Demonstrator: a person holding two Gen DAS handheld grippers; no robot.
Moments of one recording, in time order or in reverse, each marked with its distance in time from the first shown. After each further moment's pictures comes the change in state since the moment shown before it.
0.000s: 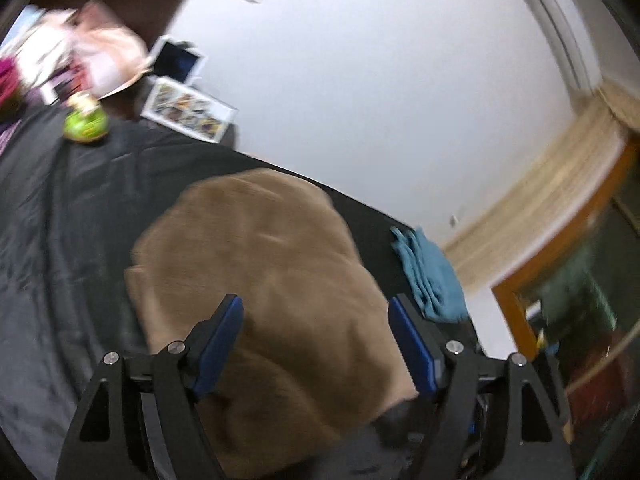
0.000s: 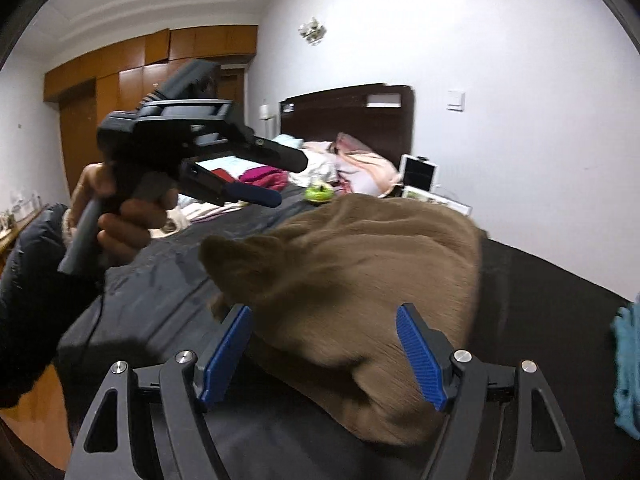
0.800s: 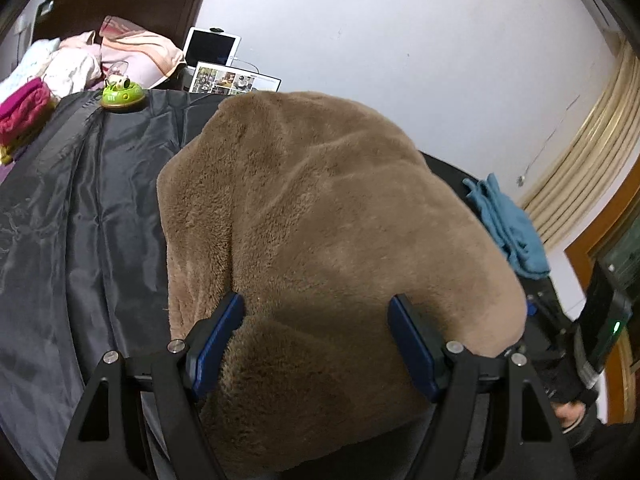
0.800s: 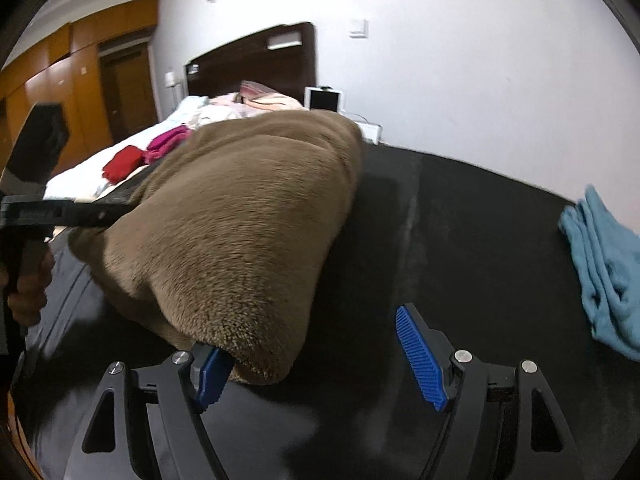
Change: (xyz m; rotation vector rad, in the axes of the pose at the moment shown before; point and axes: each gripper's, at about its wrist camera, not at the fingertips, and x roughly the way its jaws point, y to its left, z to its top) left arm 0.030 0.012 -0.066 0.066 0.032 0.292; right arm 0.037 -0.085 -0.035 0.224 0.231 -0.237
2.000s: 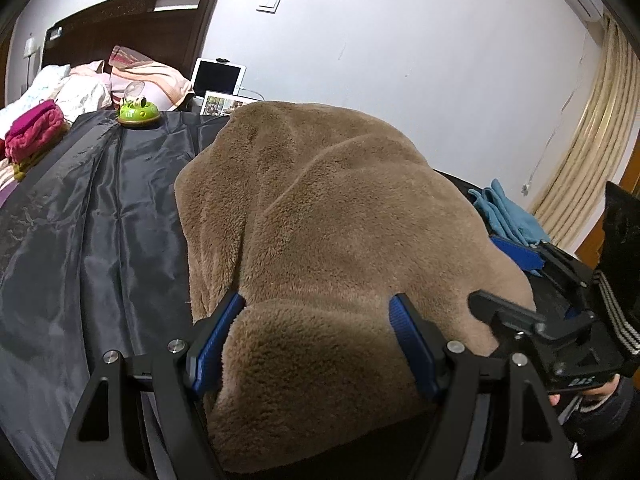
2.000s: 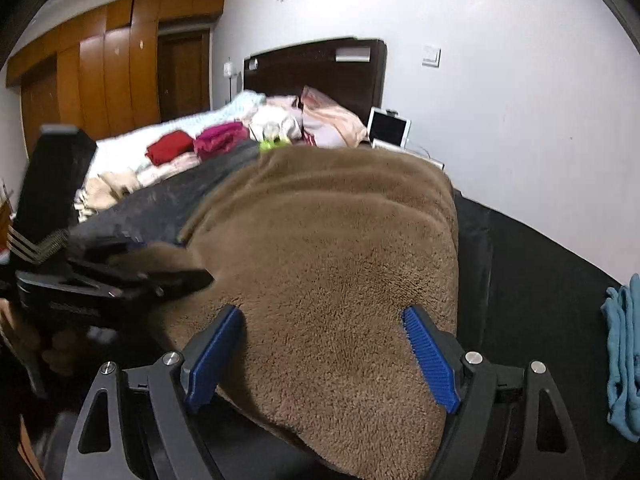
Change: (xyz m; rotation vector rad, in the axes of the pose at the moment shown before) left arm -0.008 0.001 -0.032 0.041 -0.128 0.038; right arm 0.019 0.073 0.036 -0.227 -0.055 0.100
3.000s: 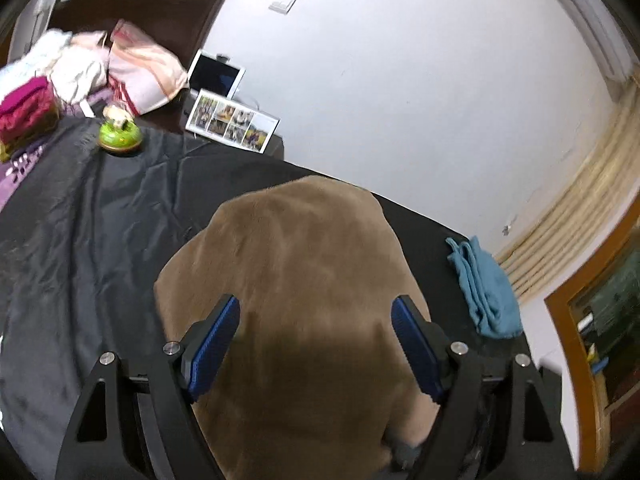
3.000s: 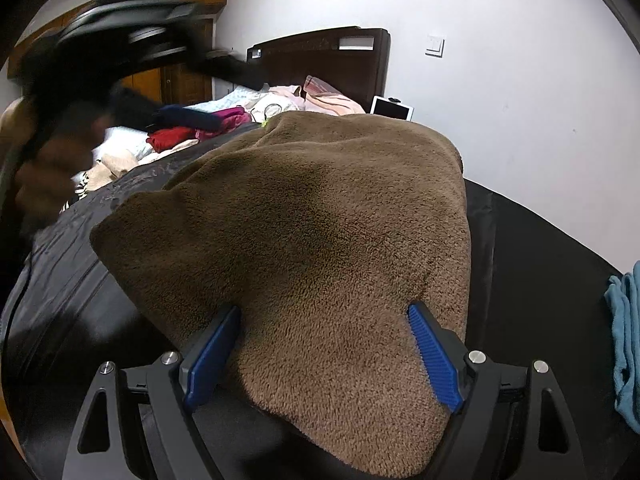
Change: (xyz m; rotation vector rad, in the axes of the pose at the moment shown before) left arm 0.018 0.012 0.117 -0.192 0.068 -0.103; right arm 0.005 0.001 -0.024 -0.004 0.010 0.016
